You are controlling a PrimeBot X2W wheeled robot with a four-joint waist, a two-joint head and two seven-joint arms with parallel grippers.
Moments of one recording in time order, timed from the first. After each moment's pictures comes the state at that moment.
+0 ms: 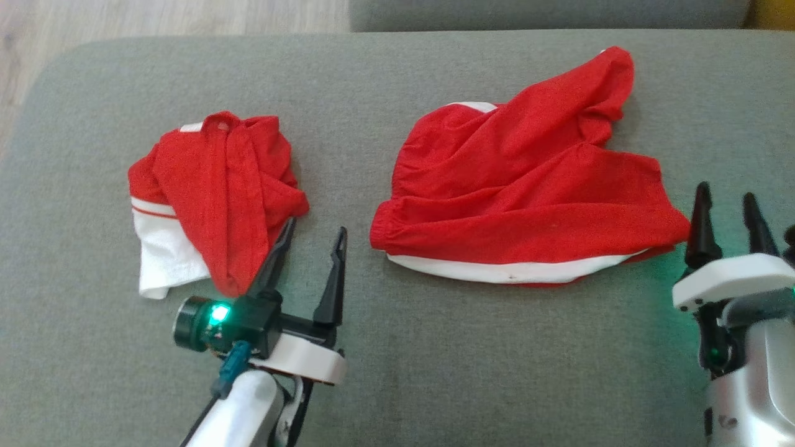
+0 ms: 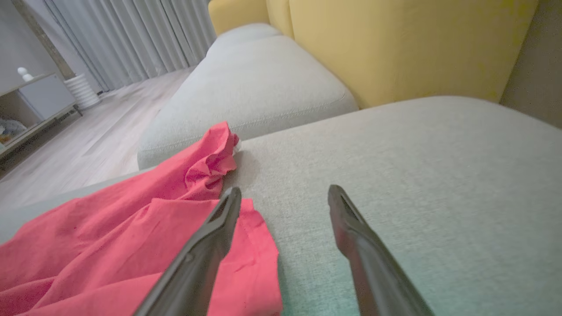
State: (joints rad) left arm -0.28 0.20 -0.61 0.25 -0.37 0.19 -0.25; right arm -0.28 -0.04 -0.26 0.40 0.18 0.12 -0.05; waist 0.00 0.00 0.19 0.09
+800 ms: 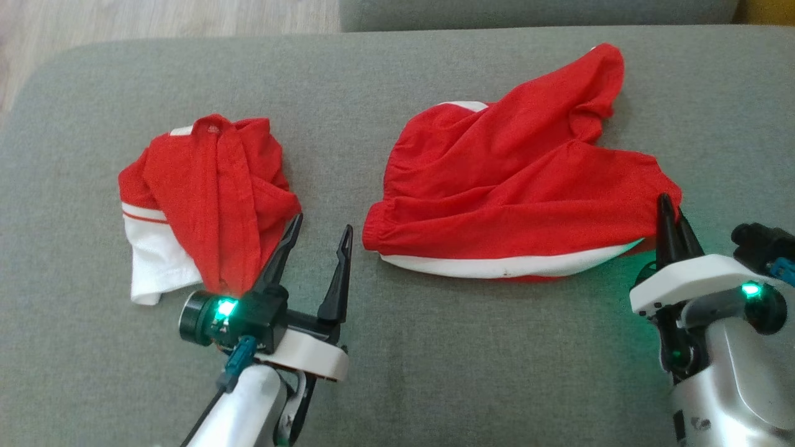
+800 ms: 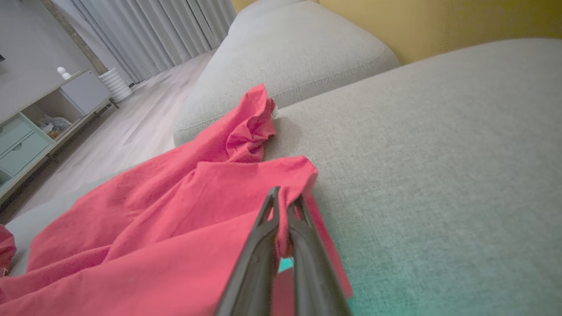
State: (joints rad) left arm -0.28 0.14 -0.54 0.31 -0.29 0.12 -0.25; right arm -0.30 -0.04 -0.12 0.50 0.32 0.12 -0.03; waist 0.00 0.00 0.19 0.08
